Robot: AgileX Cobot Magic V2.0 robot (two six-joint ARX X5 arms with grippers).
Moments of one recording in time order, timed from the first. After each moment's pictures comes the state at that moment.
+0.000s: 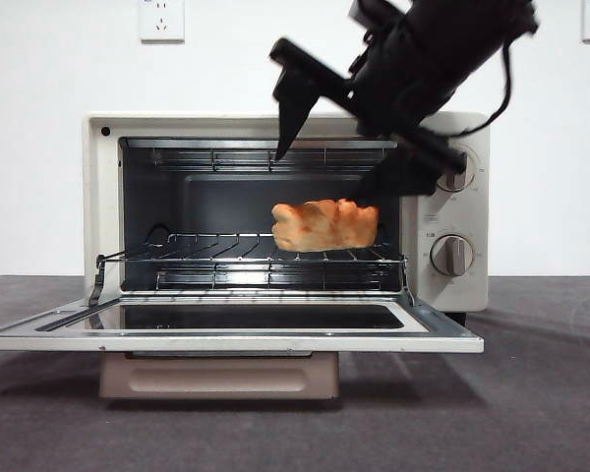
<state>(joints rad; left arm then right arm) -0.77 0.54 1.03 -0.98 0.05 -0.16 0.70 1.46 0.87 0.18 0.08 0.64</state>
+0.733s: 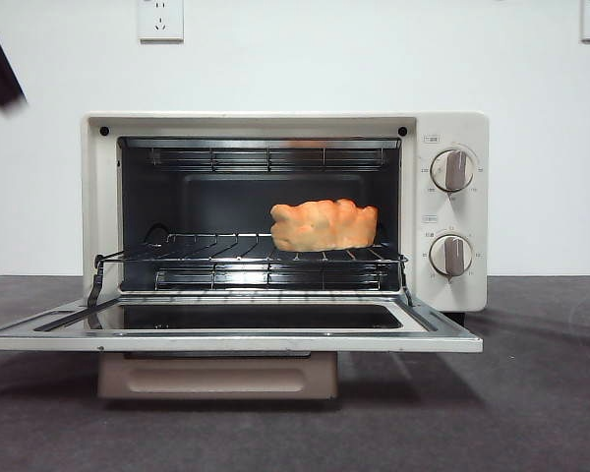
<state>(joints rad) -0.64 0.78 0.79 -0.77 0.09 -0.08 0.75 0.70 0.87 -0.60 -0.09 0.45</state>
